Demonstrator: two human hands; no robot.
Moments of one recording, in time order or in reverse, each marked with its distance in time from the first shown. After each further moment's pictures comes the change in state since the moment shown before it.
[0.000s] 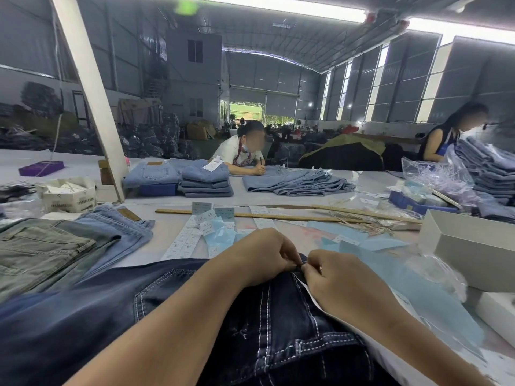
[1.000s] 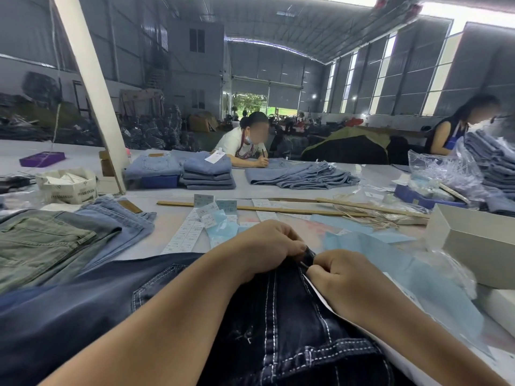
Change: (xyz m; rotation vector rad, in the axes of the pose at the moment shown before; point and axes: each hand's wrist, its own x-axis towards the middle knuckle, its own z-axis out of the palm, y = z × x) left_hand 0.003 0.003 0.002 -0.467 0.030 -0.209; right_hand 0.005 0.008 0.007 0.153 -0.058 -0.044
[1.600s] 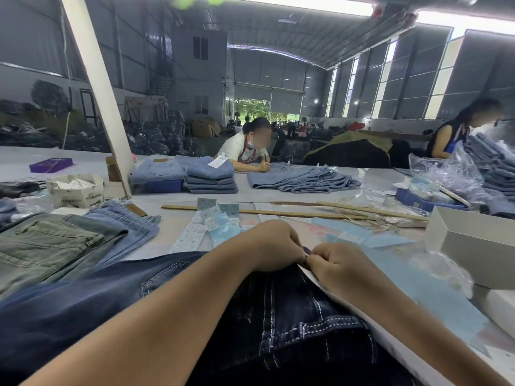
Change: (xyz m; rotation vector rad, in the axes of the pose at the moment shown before) left_hand -0.010 0.019 0.001 0.473 -0.026 0.062; right_hand 0.005 -0.001 -0.007 0.081 -0.022 0.018
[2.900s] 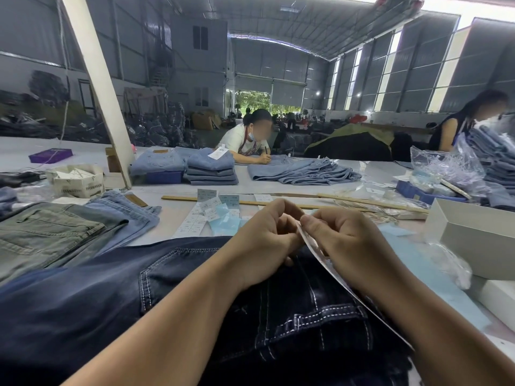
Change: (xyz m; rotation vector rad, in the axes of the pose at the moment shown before) left_hand -0.036 -0.012 0.016 -0.699 0.126 0.279; right_hand -0.007 -0.009 -0.014 0.231 0.227 -0.209
